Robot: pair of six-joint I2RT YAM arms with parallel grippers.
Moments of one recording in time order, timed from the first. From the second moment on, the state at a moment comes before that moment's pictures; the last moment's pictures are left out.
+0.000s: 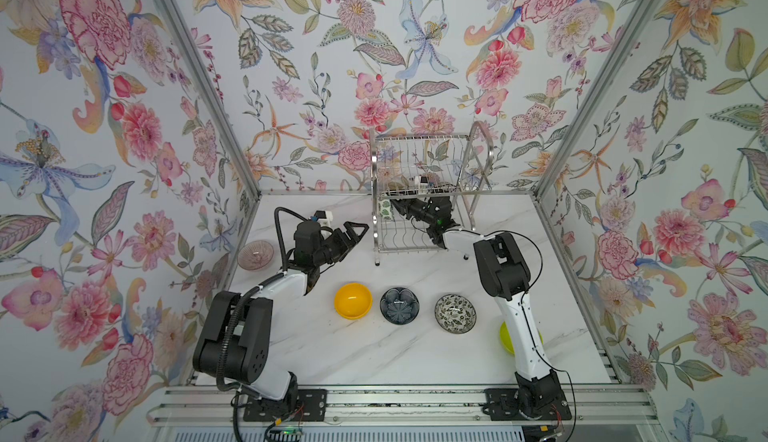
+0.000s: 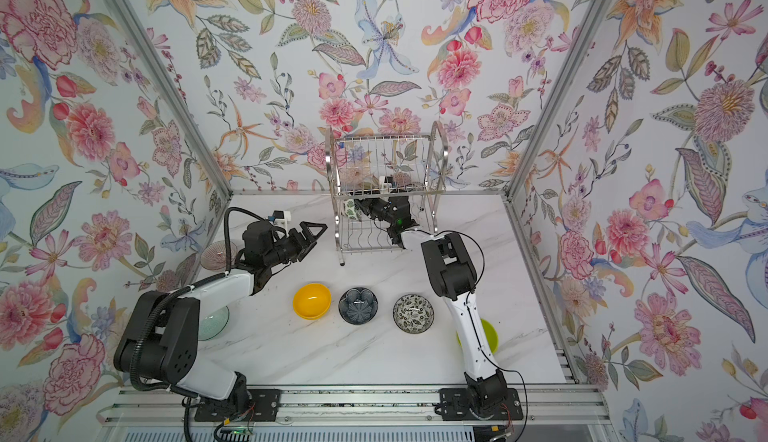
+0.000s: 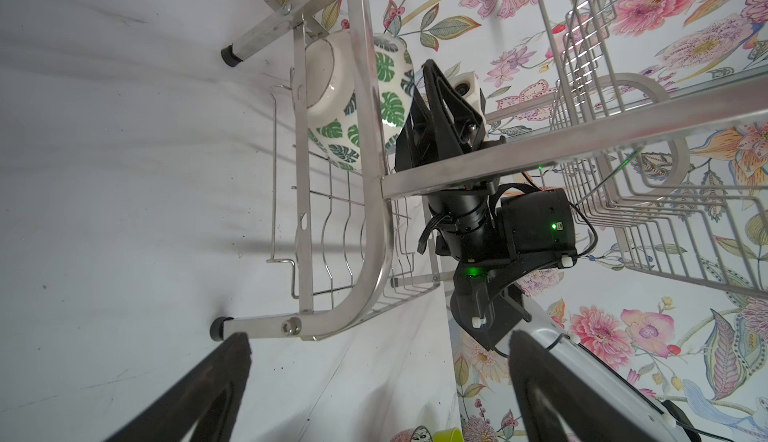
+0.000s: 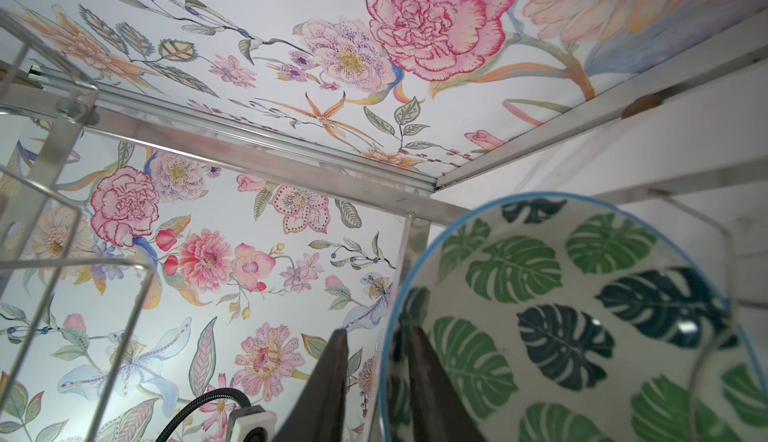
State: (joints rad) left arm -0.21 1.55 0.79 0.43 0.55 -0.97; right arm 0.43 2.47 1.79 0.75 -0.58 1.32
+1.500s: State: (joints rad) left arm -0.22 1.24 0.74 -0.01 0.38 -0.85; right arm 0.46 2.10 1.16 1.02 -0.45 1.33
